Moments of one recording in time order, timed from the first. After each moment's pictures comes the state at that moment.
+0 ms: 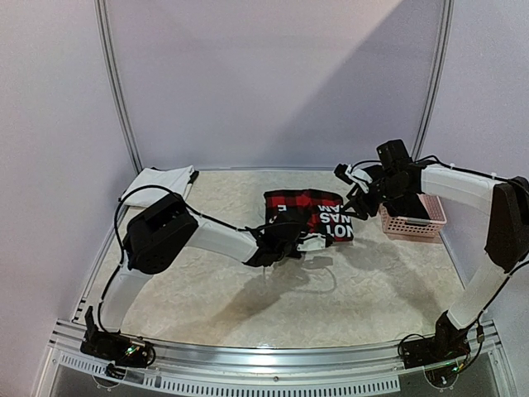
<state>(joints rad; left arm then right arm) -1.00 2.39 1.54 0.30 -0.45 1.04 0.33 1.65 1.23 -0.47 -0.43 -0.62</state>
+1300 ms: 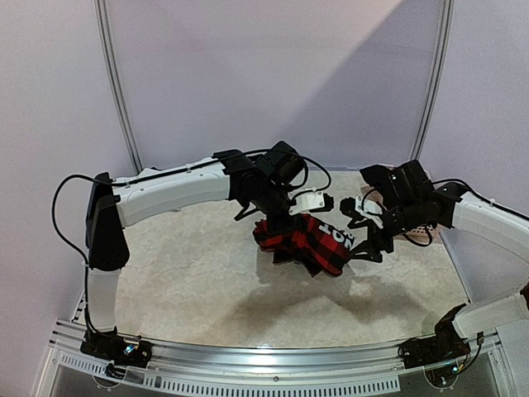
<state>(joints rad) -0.99 2.09 1.95 -0.82 -0.04 0.61 0.51 1.25 0.96 -0.64 -0.51 -0.69</state>
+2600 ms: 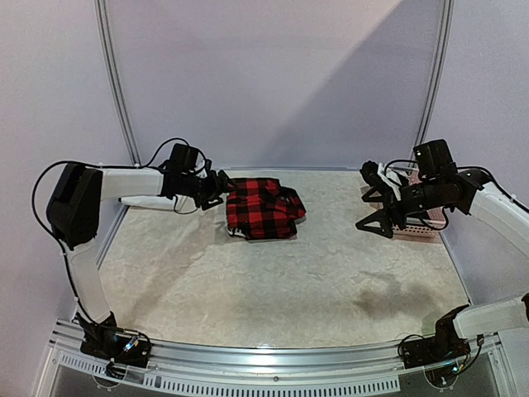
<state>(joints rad) -0.39 1.95 1.35 -0.10 0.38 -0.78 0.36 1.19 1.07 -0.67 -0.62 -0.56</state>
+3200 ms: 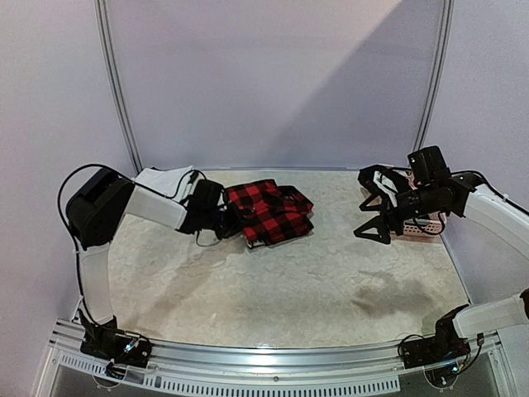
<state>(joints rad) -0.56 2.05 1.13 0.24 0.26 -1.01 0.36 1.22 1.03 -0.66 -0.64 -0.56</state>
